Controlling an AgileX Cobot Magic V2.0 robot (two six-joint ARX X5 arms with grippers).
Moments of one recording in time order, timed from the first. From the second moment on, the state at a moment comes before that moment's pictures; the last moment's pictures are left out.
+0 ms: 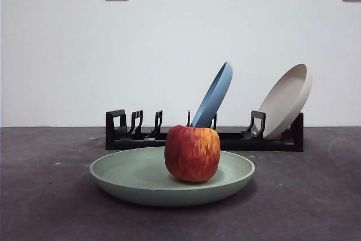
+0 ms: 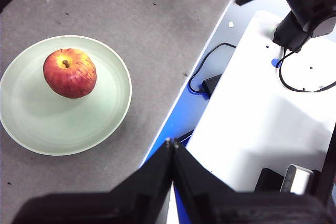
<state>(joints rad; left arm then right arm) -1.17 1.04 1.30 -1.08 -0.03 -0.16 0.79 0.75 0.97 -1.12 -0.18 0.17</state>
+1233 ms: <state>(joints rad) -0.62 0.88 1.23 -0.40 -0.07 0.04 0.79 0.75 0.97 -1.12 -0.18 0.18</state>
